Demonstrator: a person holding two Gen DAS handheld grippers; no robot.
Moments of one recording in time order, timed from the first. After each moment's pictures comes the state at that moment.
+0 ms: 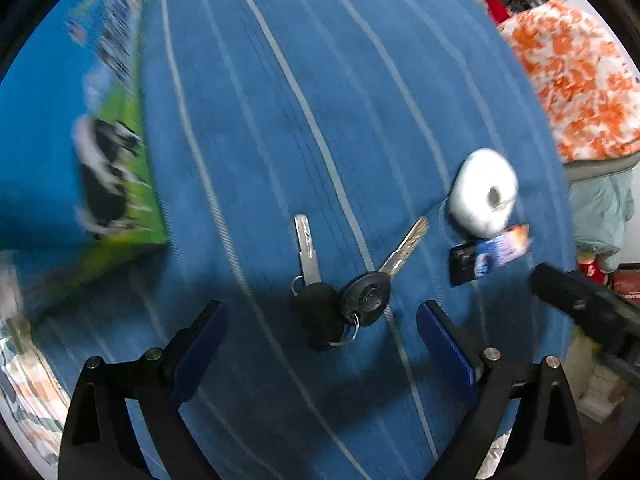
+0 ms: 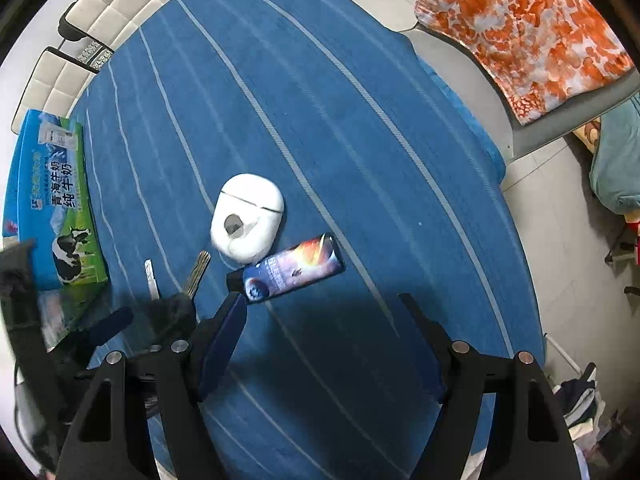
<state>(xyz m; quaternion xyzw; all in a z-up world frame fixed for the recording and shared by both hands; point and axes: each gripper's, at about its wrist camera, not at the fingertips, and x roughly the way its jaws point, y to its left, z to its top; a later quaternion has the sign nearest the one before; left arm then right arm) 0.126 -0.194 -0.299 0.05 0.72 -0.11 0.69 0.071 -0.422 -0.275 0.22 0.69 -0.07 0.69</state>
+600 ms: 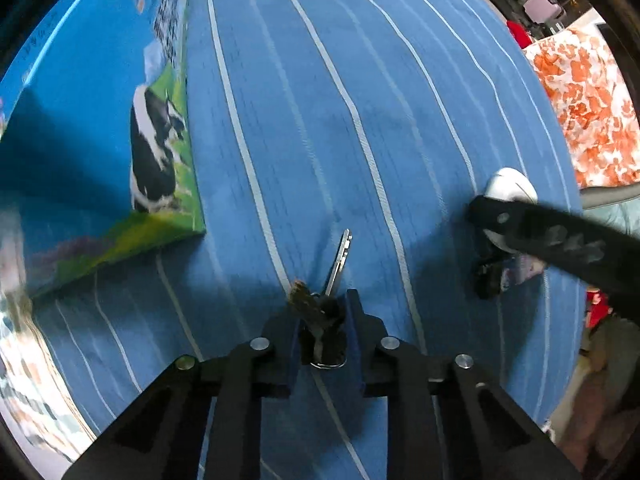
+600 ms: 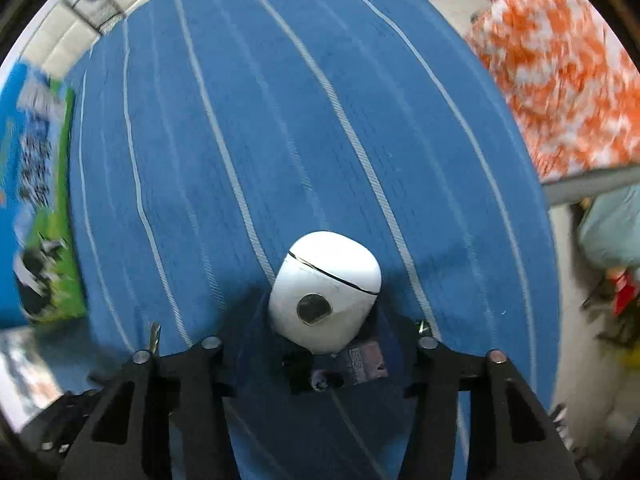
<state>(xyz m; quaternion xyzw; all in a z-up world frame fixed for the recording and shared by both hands) 0.102 -0.191 -0.287 0.01 0.70 -0.08 0.71 0.135 -0.353 -0.303 0.12 0.69 -0.07 0.71</state>
